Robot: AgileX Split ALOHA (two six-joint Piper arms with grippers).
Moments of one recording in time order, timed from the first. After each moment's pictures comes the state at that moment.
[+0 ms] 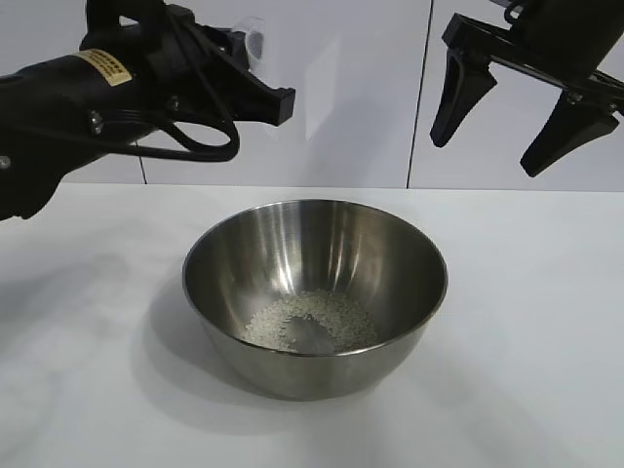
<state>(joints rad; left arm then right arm) -0.65 1.82 -0.79 -0.24 -1.05 0.36 0.12 1.78 -1.46 0.34 1.05 -0.10</state>
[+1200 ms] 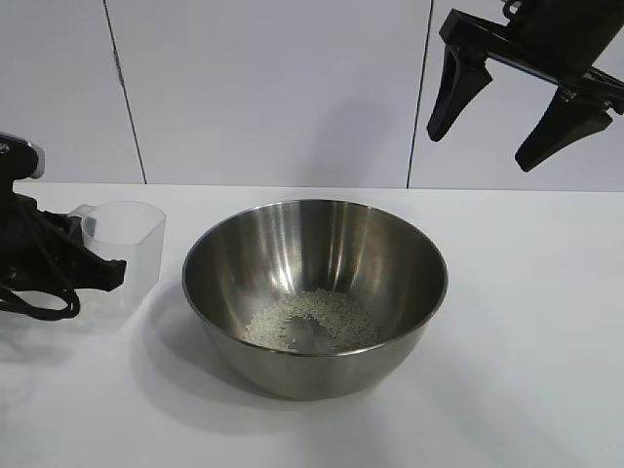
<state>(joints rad) -0.37 1.99 -0.47 -0.17 -1.14 0.25 0.12 1.78 -1.46 0.34 1.02 -0.10</state>
